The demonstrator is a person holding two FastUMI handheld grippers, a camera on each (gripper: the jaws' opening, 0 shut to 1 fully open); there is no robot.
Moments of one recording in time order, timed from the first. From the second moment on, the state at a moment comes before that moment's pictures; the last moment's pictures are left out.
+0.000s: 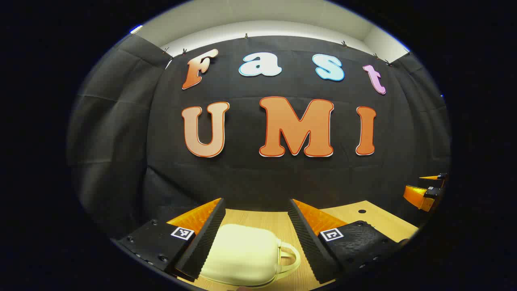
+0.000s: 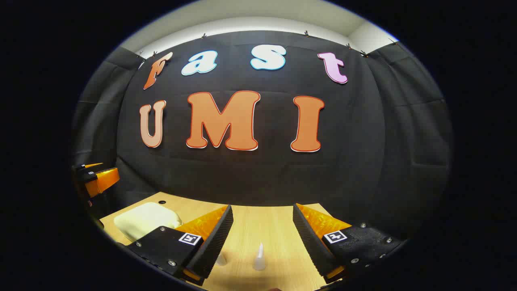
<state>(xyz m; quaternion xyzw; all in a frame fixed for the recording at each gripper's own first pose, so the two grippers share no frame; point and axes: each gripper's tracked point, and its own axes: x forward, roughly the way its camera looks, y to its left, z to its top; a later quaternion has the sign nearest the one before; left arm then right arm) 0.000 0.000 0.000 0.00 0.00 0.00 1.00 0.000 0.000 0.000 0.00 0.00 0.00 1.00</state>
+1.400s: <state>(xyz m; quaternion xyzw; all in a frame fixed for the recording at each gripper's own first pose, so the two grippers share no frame) 0.006 -0.065 -0.107 0.33 0.03 -0.06 0.94 -0.002 -0.048 -0.044 0.01 0.03 -0.06 1.00</state>
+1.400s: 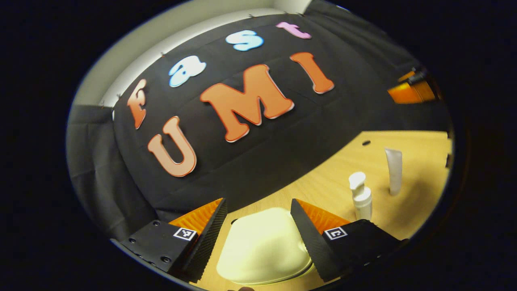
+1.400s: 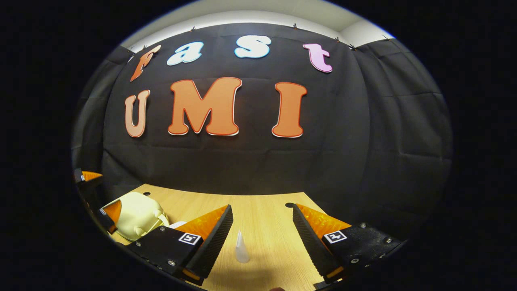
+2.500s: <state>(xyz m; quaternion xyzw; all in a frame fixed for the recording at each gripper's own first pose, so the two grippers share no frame) 0.039 -0.108 -0.274 0.60 0.13 -0.13 0.78 -0.038 -0.147 -0.110 0.05 0.11 -0.17 0.98</state>
